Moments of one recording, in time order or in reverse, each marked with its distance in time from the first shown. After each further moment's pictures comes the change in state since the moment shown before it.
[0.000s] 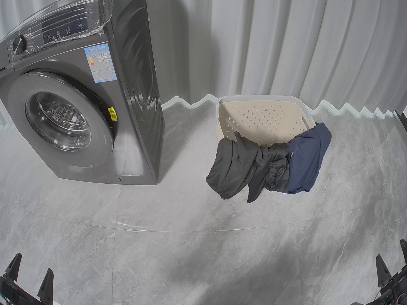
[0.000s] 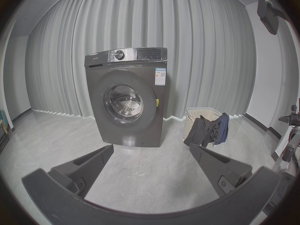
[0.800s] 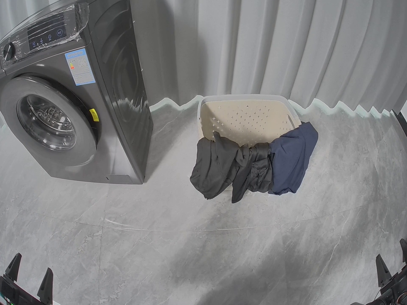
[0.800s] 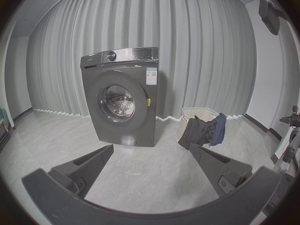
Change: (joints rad) left arm 0.000 0.000 0.000 0.001 0.011 -0.004; right arm 0.000 0.000 0.000 0.000 0.000 0.000
